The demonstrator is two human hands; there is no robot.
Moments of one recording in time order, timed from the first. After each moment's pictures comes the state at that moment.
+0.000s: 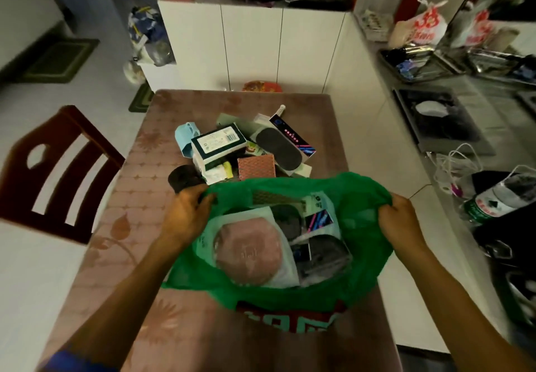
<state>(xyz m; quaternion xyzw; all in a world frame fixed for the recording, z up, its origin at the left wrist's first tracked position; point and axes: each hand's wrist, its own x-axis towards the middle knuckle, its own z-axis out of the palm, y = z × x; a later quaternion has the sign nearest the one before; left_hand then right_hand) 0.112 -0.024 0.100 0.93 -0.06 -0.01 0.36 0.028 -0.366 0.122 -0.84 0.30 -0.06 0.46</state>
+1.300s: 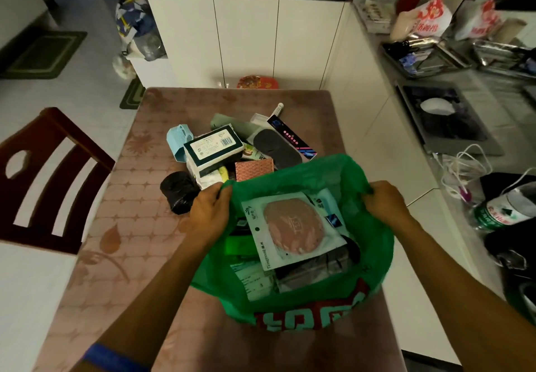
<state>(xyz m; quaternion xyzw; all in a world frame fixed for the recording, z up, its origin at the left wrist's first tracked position) 0.158 -0.069 0.063 0.86 0.04 -0.05 0.50 0.117 -0.393 0.082 -0.93 0.27 0.08 0.23</state>
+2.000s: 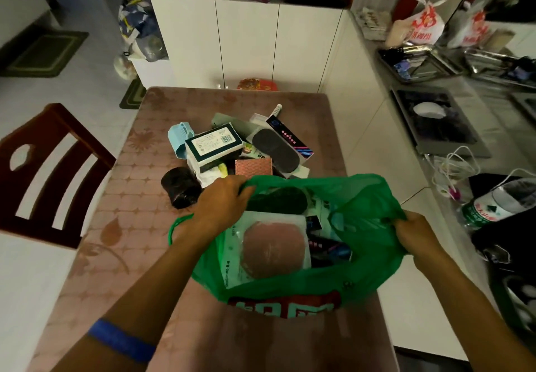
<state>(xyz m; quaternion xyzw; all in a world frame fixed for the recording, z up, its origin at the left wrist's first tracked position) 0.149 -0.082 0.100 0.94 -0.16 -0.06 0.29 0.030 -0.405 0.104 -0.80 0.40 0.06 0.45</state>
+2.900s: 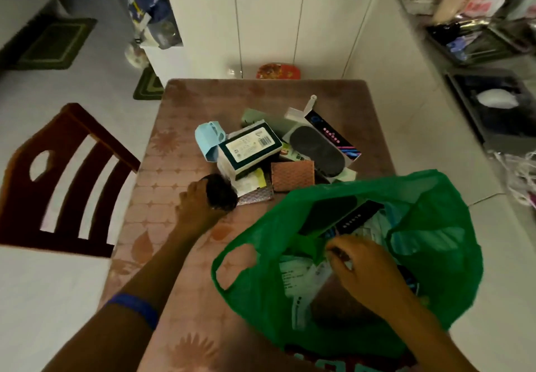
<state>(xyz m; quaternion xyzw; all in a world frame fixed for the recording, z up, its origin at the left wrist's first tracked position) 0.264 0.061 -0.029 0.97 0.04 -0.13 0.21 0.077 -0.236 0.045 -0.96 -0.02 0.02 0.29</state>
